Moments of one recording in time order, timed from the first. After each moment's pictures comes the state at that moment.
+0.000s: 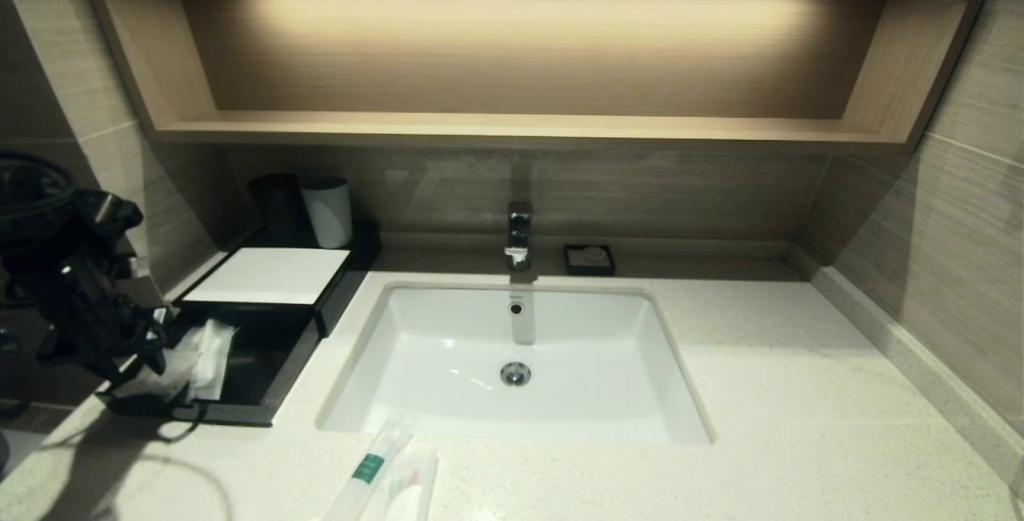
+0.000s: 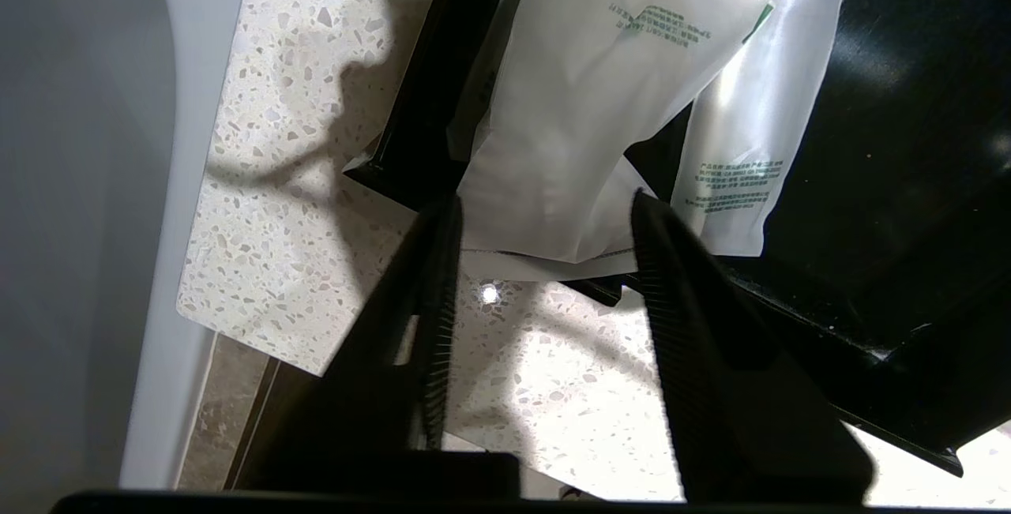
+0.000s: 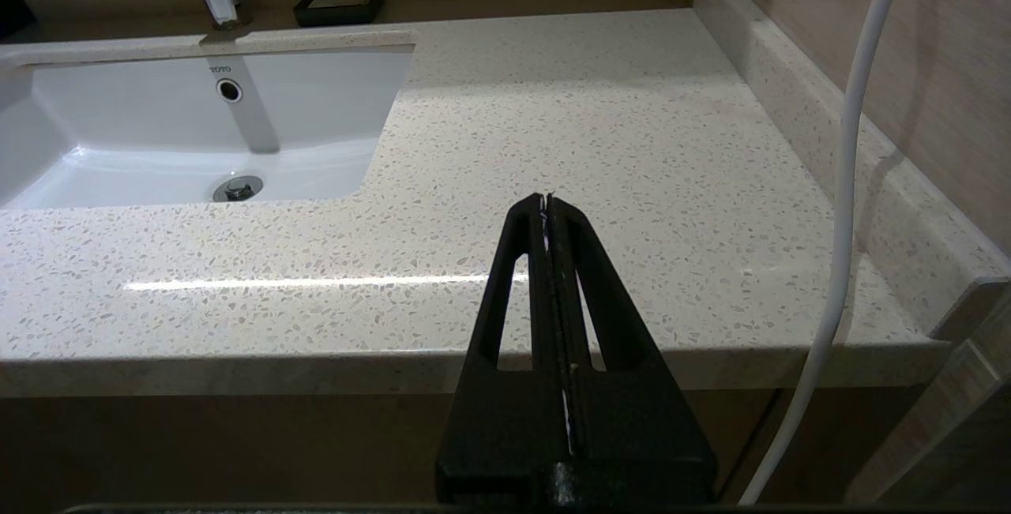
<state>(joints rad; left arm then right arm) 0.33 2.04 -1.55 0.82 0.08 -0.03 0.00 0.00 0.00 -0.01 -0.01 0.06</state>
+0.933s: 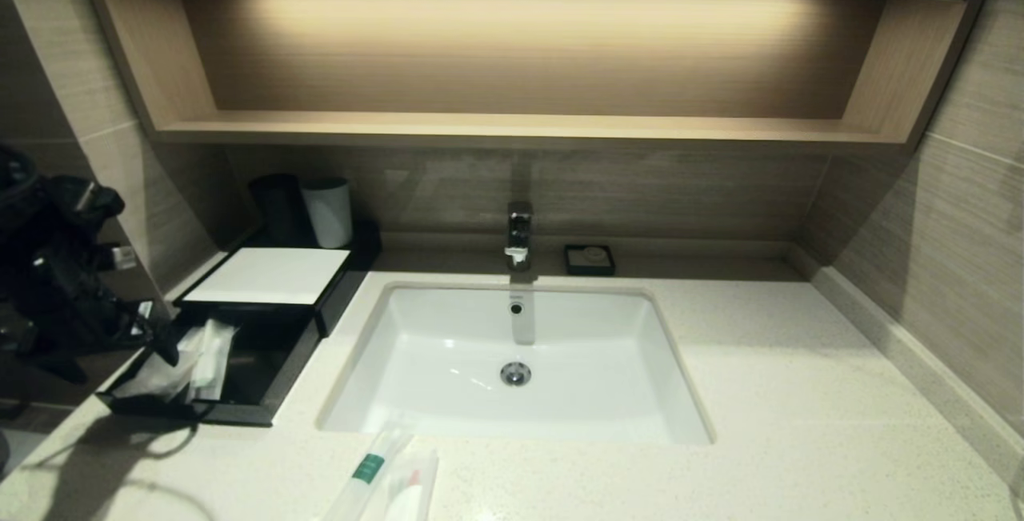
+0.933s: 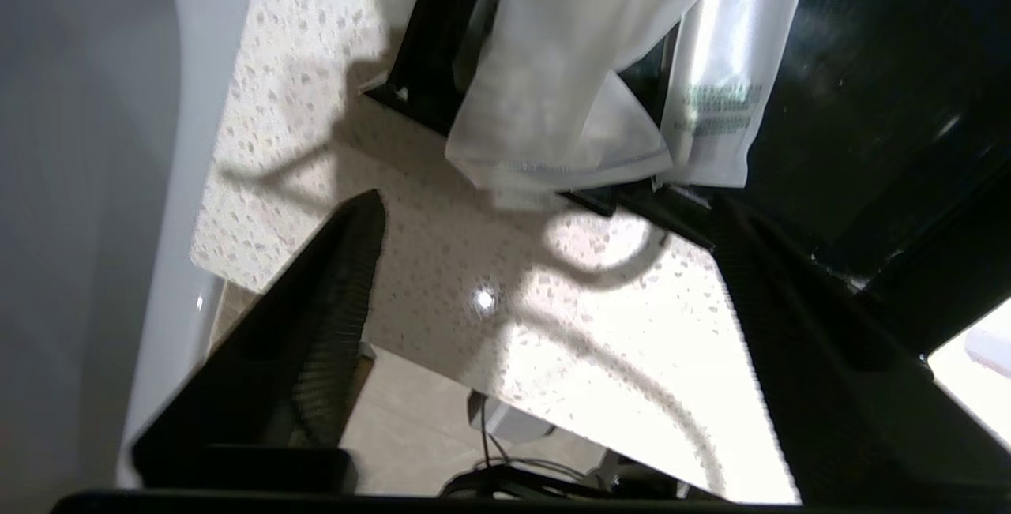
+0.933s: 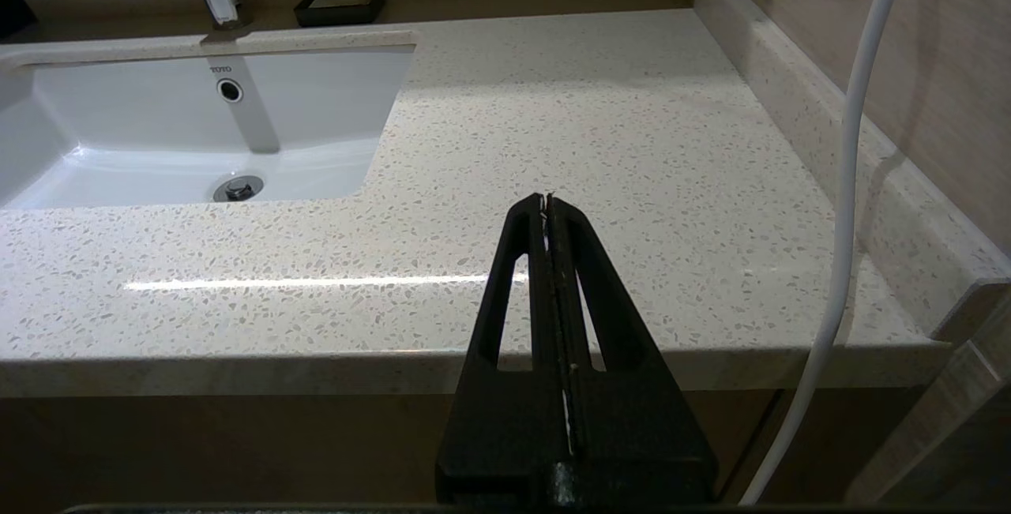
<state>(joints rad) 0.33 1.96 -1.51 0.84 0.07 -0.03 0.00 0.00 0.00 -0.01 -0.01 0.06</state>
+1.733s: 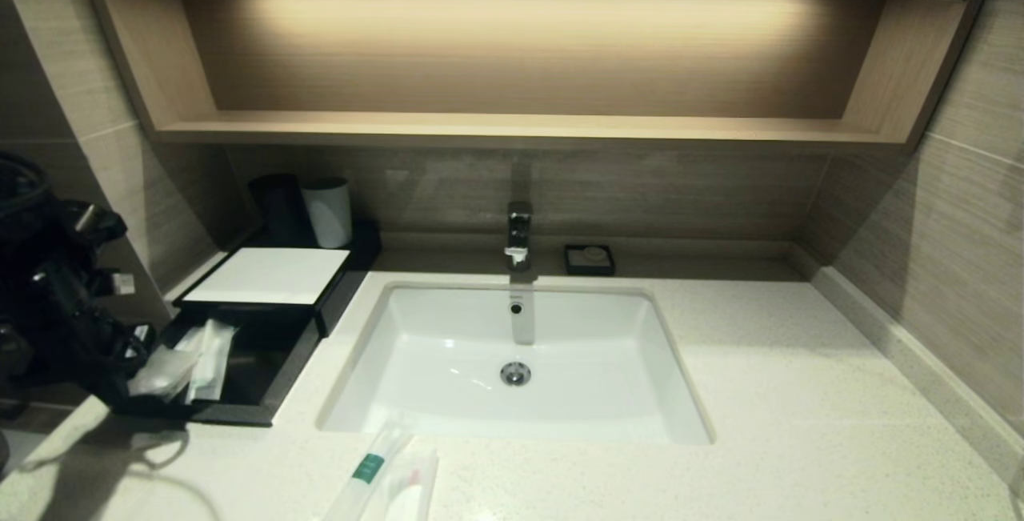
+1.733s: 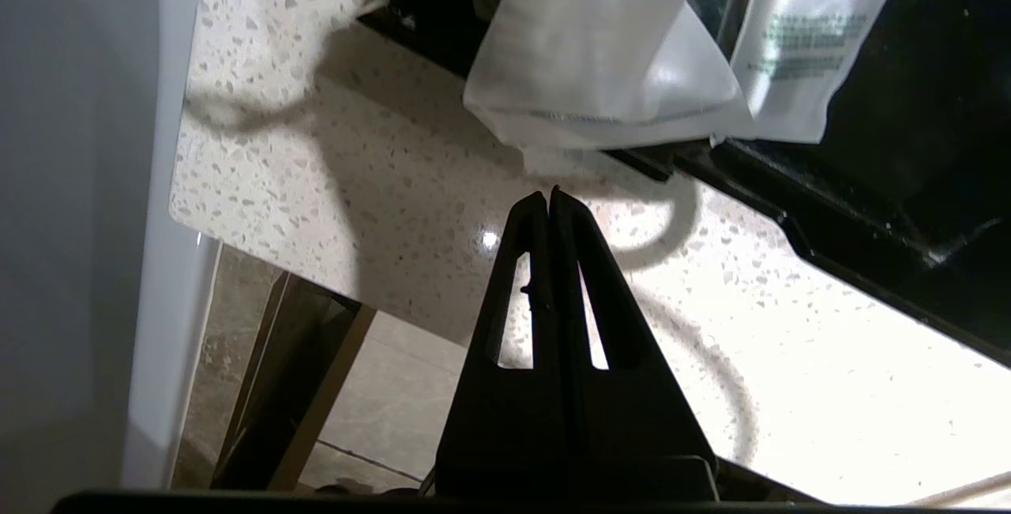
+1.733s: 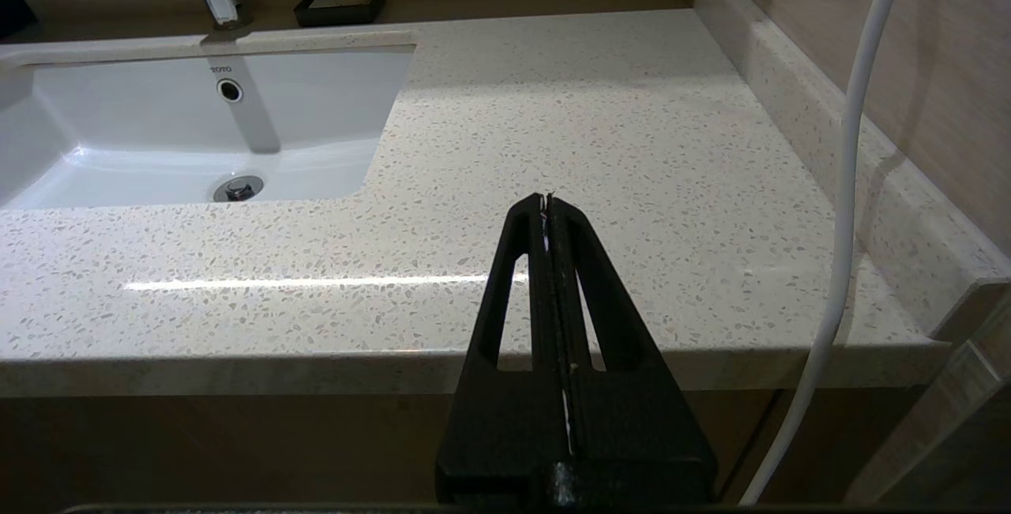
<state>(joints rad) 0.34 1.99 -1.50 0.91 0.07 -0.03 0.00 0.00 0.00 -0.01 -0.01 0.06</state>
